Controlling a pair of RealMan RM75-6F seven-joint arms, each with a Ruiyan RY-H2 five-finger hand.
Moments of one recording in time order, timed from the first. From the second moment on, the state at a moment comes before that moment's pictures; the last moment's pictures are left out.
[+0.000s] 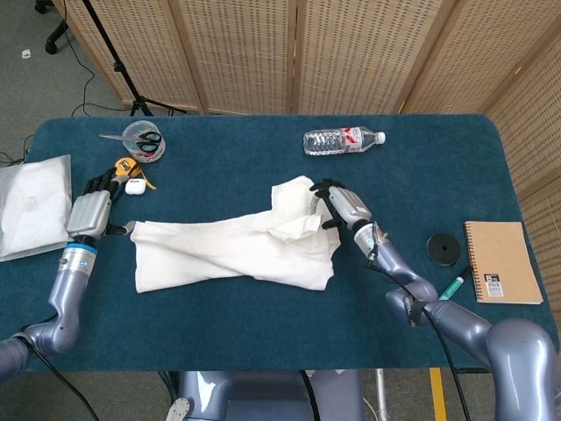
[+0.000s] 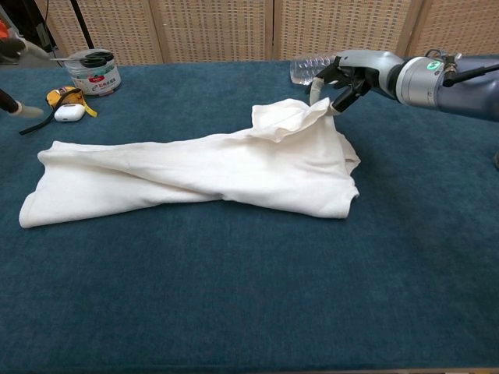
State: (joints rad) left arm -0.63 -1.40 -0.23 -1.29 0.96 0.99 0.04; right arm 0.95 -1.68 0.31 -0.93 -1.19 0.57 0.53
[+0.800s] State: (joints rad) left arm -0.57 -1.27 -0.24 -1.44 0.98 1.00 0.06; right arm 1.14 -1.91 0.41 -0.45 -1.01 0.39 0.40
